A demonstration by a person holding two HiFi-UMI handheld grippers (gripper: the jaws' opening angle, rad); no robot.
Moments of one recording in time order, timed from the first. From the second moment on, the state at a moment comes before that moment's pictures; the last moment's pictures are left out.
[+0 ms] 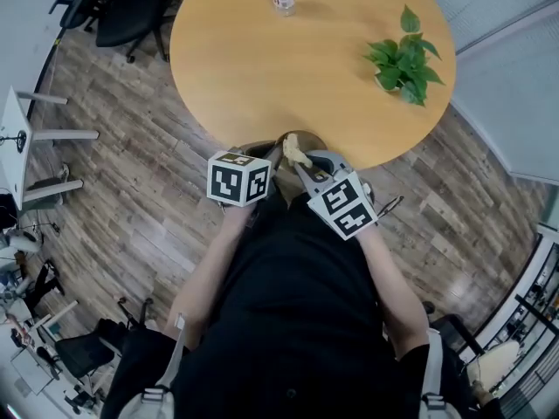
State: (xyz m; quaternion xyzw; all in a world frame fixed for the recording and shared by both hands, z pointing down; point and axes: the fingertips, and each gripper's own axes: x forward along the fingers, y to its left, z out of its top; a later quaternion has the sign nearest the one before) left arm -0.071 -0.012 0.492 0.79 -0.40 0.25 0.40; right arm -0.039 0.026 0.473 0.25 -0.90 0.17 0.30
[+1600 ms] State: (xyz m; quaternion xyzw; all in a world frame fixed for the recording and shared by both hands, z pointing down) left arm -0.043 -0.003 0.480 0.82 -0.34 0.25 0.39; right arm 0.003 -0.019 0.506 0.29 -0.70 -0.31 0.57
